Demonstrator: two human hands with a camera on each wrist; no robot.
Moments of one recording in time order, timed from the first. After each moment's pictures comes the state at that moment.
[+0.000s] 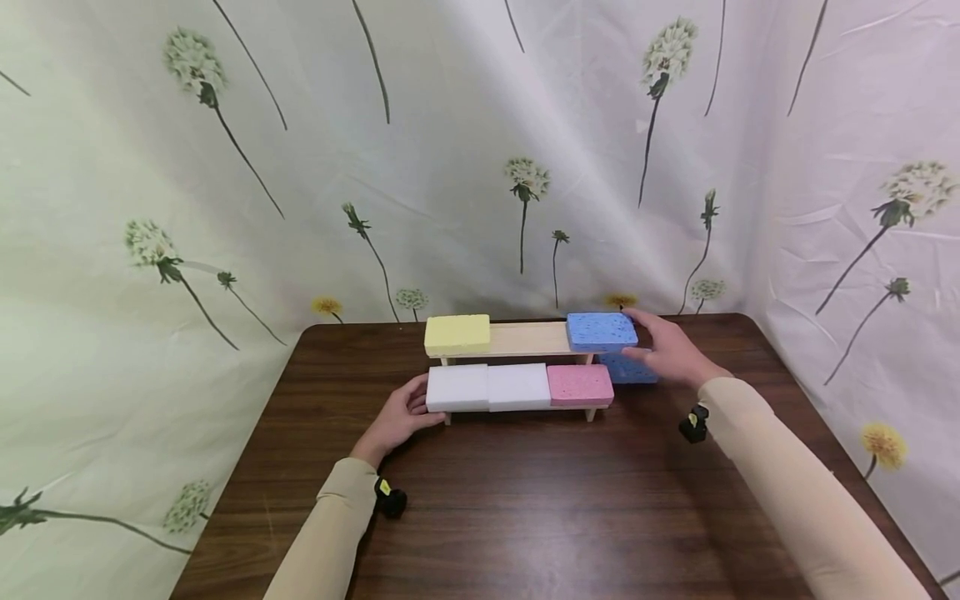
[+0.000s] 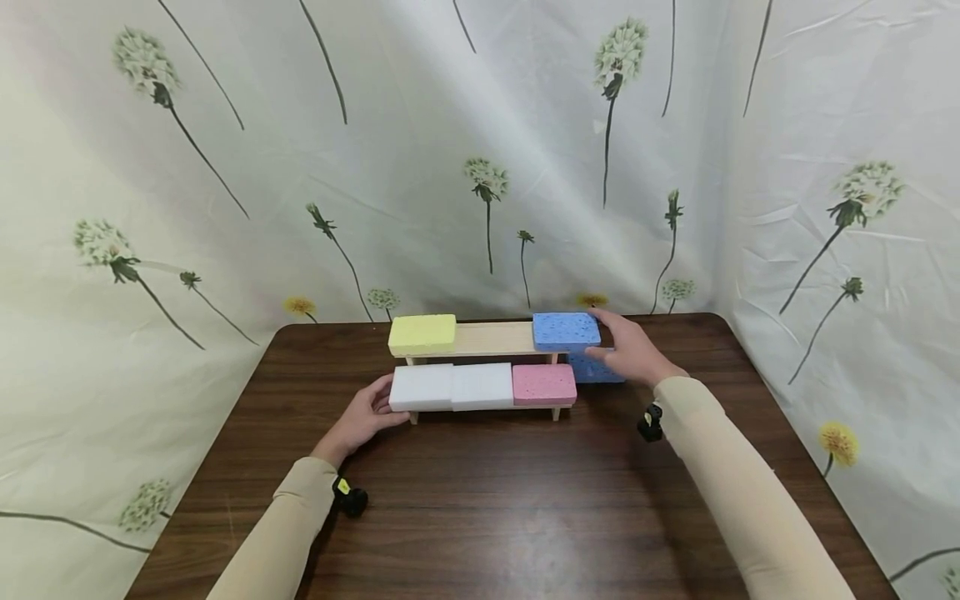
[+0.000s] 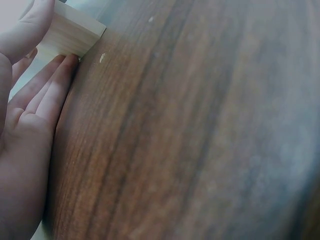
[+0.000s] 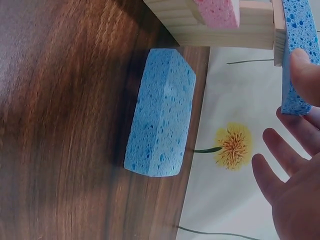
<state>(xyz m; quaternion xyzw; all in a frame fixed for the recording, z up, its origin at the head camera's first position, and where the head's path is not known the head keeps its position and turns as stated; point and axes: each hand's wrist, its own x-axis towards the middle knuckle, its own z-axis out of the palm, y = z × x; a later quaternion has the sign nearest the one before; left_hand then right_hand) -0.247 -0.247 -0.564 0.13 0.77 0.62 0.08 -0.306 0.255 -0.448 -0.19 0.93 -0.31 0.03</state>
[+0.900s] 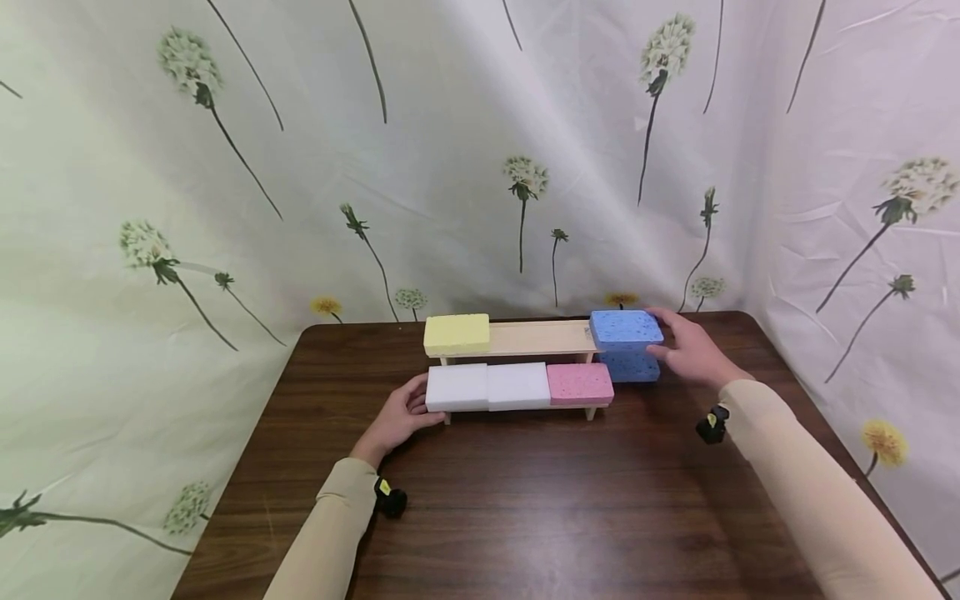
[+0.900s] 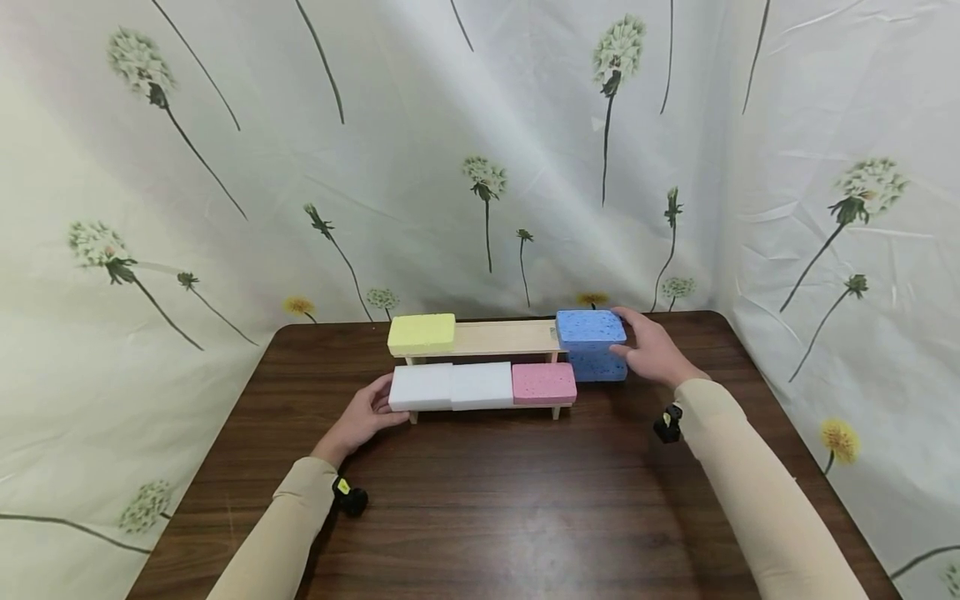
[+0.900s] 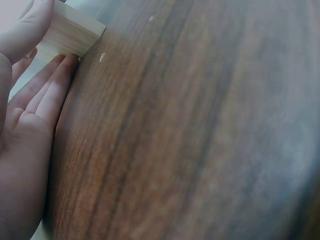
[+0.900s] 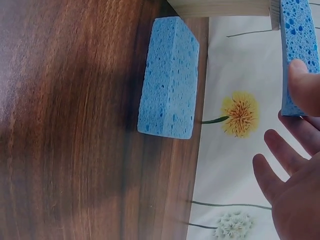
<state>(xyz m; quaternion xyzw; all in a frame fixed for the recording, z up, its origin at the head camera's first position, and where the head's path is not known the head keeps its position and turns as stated) -0.250 -0.247 -0.563 0.13 0.76 0.63 0.09 -0.308 0.286 -0.451 -0.17 0.93 -0.32 0.01</state>
